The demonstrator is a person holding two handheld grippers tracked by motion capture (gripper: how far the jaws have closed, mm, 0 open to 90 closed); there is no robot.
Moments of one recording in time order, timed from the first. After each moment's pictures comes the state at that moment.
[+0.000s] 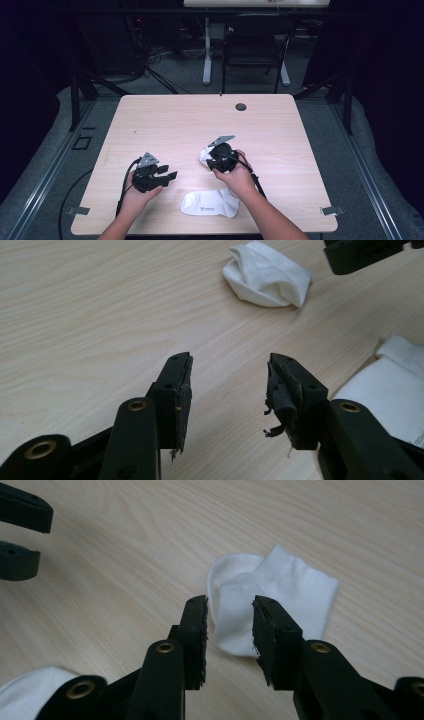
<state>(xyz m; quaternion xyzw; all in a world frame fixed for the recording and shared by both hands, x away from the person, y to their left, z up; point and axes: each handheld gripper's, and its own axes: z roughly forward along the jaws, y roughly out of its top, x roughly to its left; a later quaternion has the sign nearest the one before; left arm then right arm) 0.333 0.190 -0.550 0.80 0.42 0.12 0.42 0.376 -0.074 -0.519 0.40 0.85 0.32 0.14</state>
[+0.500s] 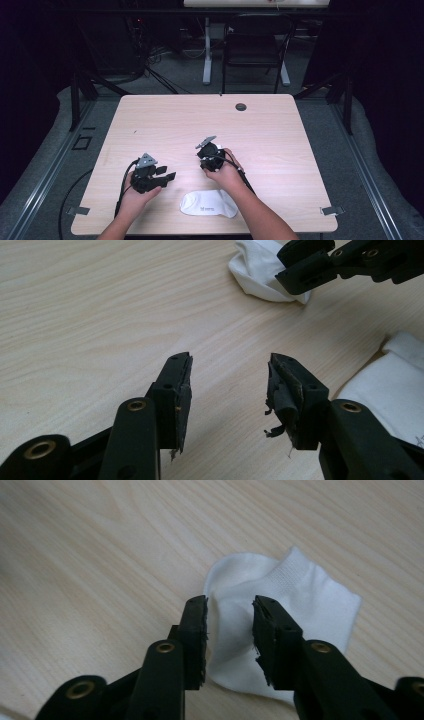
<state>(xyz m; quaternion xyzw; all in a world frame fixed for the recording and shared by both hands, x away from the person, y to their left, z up) 0.333 0.194 -0.553 0.80 0.42 0.12 0.42 0.396 -0.041 -0.544 0.37 0.88 0.25 0.18</state>
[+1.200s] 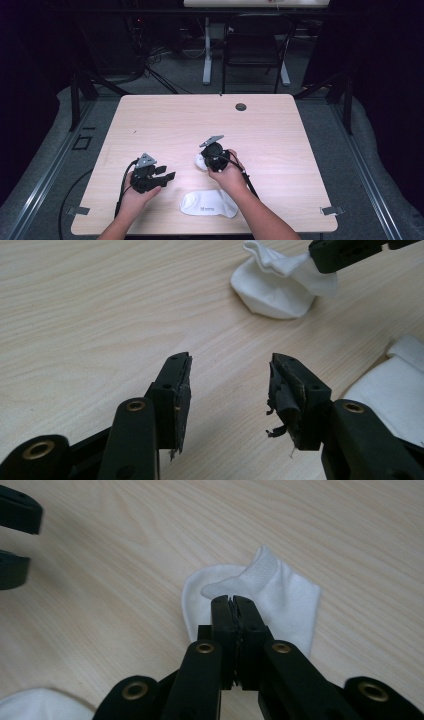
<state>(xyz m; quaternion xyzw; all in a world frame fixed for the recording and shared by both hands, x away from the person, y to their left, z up) 0.334 0.195 -0.555 0.79 0.43 0.13 0.42 0.381 -0.052 -0.525 0.39 0.85 0.30 0.16</state>
